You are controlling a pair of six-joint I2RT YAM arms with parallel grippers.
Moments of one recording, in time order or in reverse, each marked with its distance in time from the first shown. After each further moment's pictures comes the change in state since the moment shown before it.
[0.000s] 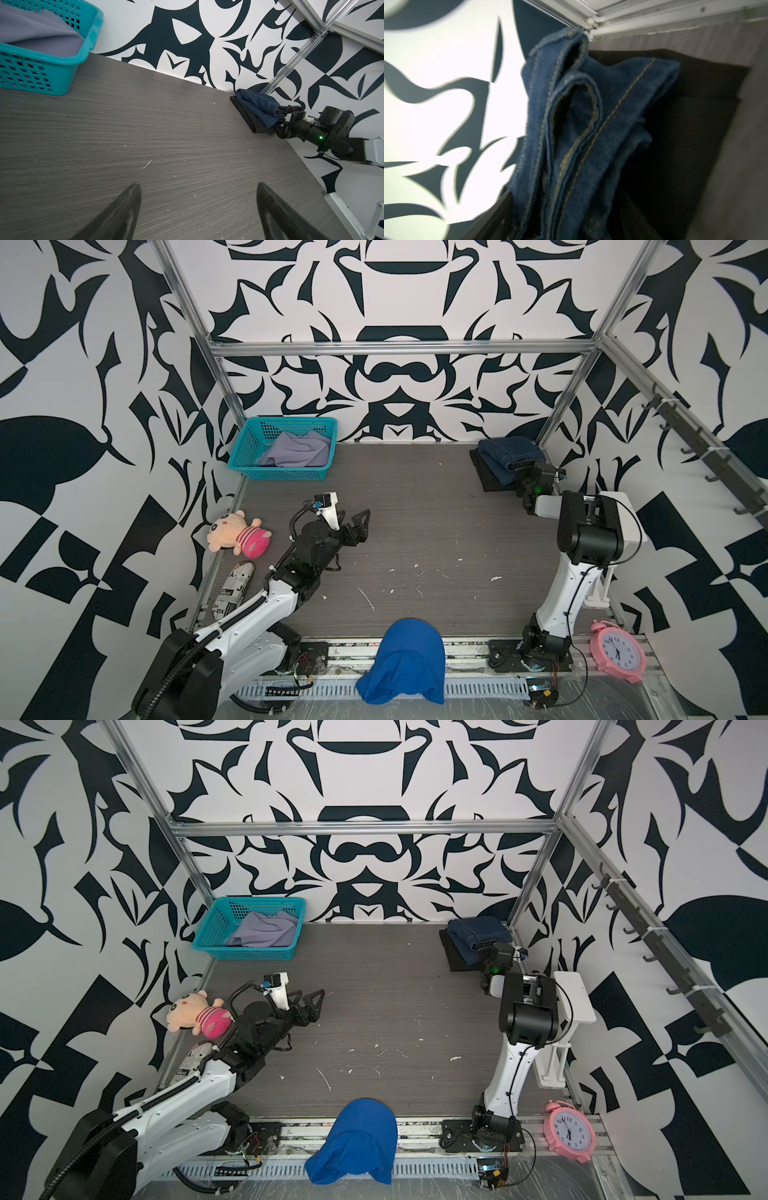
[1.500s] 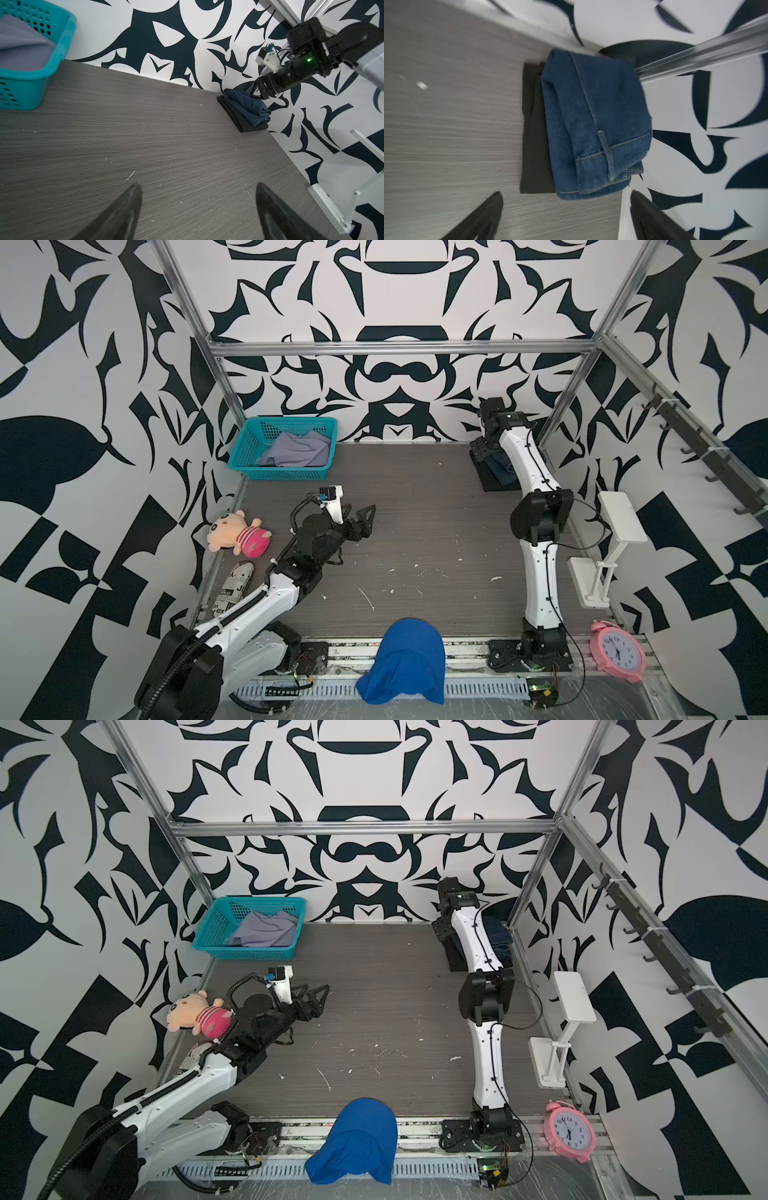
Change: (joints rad) left arm 0.000 0.021 0.074 -0.028 0.075 0.019; right arm 0.314 0.407 1.421 -1.644 0.444 -1.371
